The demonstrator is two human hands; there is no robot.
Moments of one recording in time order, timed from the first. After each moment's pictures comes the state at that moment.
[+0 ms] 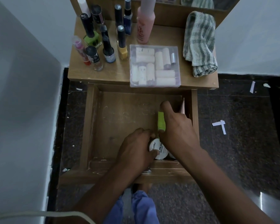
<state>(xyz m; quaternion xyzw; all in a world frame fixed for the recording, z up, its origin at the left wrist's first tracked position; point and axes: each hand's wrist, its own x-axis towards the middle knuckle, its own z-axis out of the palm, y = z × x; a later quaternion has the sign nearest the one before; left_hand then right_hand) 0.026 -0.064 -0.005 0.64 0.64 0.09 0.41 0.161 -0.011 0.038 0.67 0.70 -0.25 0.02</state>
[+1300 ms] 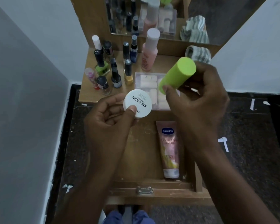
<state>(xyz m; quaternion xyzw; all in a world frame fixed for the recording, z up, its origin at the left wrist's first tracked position) -0.017 -0.004 0.101 0.30 0.64 0.56 0.43 0.134 0.054 0.126 0.61 0.59 -0.21 -0.48</state>
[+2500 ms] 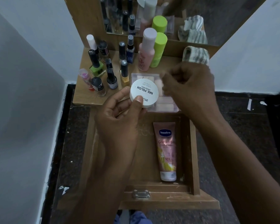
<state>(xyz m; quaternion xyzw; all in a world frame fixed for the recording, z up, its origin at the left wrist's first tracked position) 0.019 0.020 0.100 0.17 0.60 0.62 0.47 0.150 0.107 0.118 0.64 0.63 -0.31 -0.32</state>
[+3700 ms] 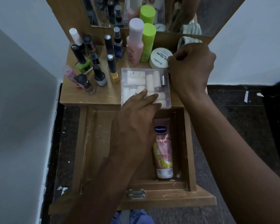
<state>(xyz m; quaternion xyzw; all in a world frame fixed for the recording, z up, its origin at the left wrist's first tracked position) 0.030 0.031 0.061 0.75 0.57 0.32 0.13 0.163 0.162 0.086 0.74 0.57 -0.10 -0.34</state>
